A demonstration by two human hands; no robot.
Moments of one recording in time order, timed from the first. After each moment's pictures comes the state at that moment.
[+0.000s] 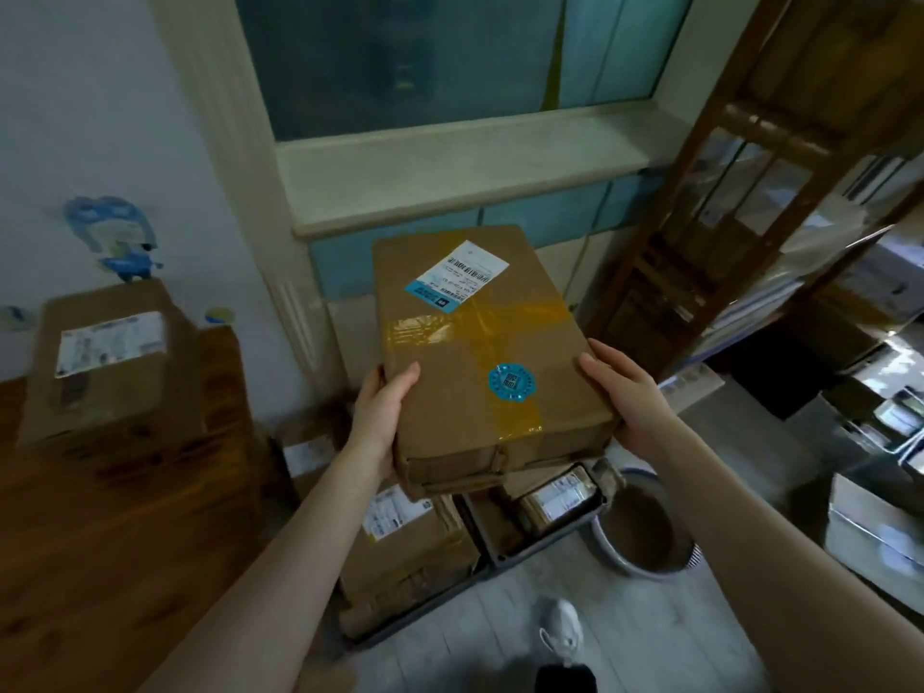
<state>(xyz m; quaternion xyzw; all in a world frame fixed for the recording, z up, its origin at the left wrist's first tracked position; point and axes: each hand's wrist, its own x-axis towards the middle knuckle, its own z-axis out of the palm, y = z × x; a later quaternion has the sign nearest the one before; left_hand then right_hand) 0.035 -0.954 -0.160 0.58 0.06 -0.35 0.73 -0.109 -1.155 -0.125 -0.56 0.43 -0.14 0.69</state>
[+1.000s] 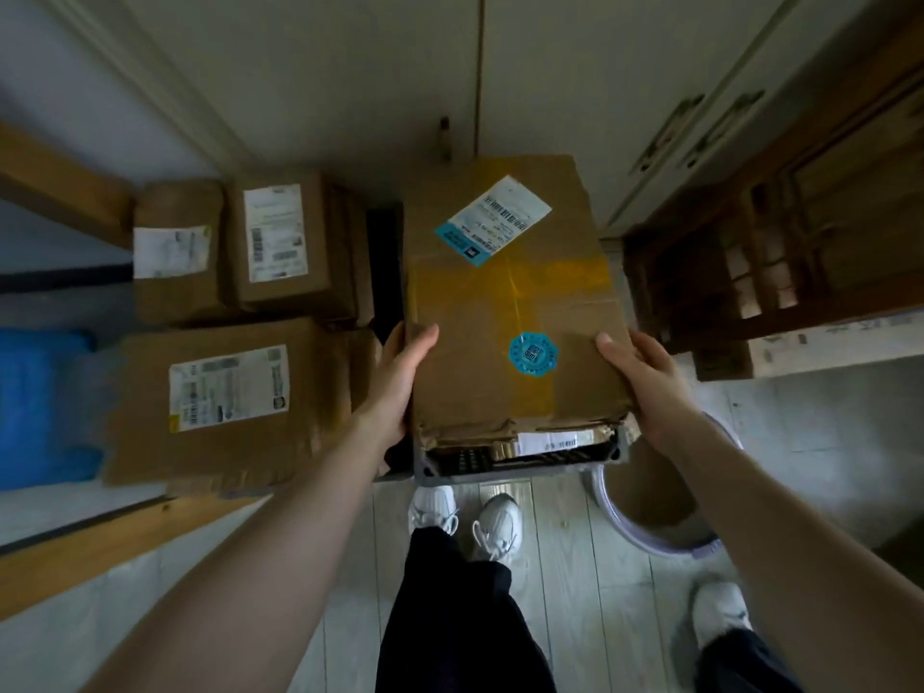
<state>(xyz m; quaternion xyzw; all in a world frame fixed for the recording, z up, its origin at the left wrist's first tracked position) 0.005 -1.176 -0.503 0.63 0.31 -0.35 0.62 -0.075 -1.413 -0.497 -0.56 0.47 0.10 0.68</state>
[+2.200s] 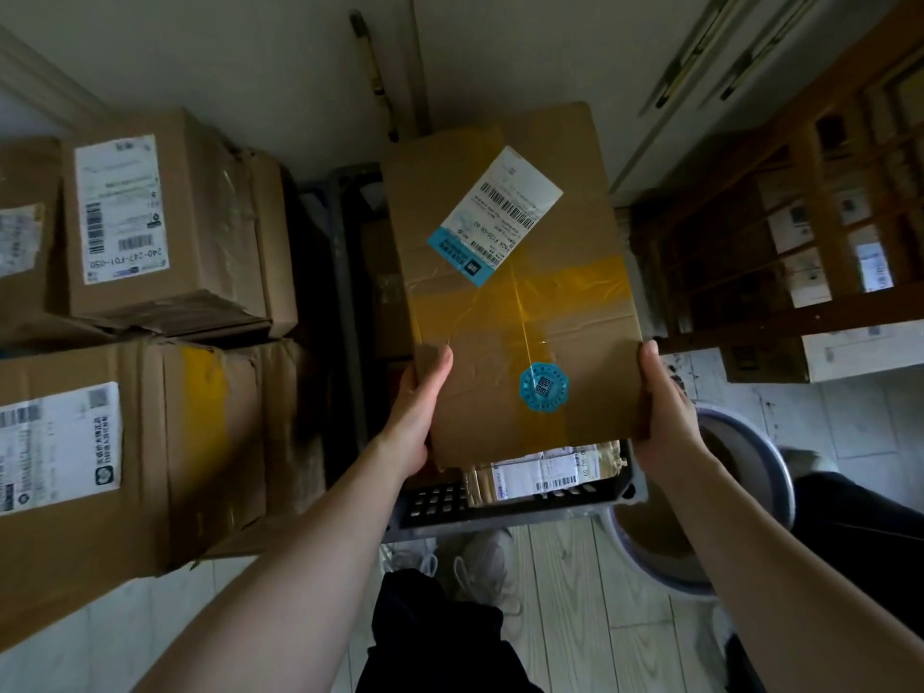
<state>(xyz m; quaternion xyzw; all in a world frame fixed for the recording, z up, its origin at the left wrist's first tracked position) 0.000 -1.243 -0.671 0.60 0.34 -0.41 0.61 -0.082 -1.461 -0.659 -0.42 0.57 0.04 0.71</state>
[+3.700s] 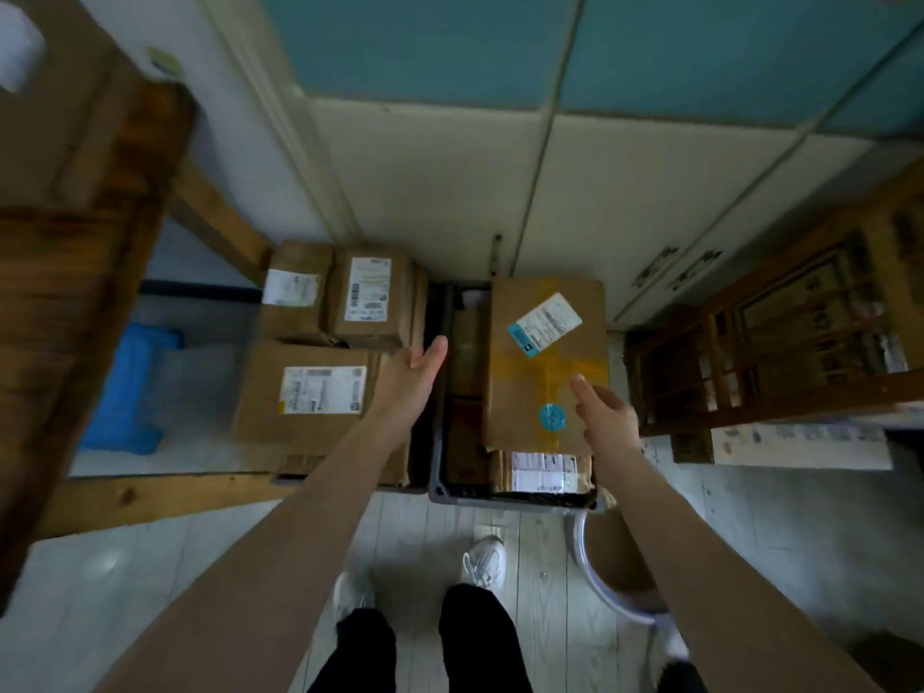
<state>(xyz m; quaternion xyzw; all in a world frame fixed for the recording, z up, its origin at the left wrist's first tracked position) -0.008 -1.163 -0.355 0.78 0.23 -0.26 0.52 -0.071 -1.363 -0.390 -0.63 0.47 0.09 0.62</state>
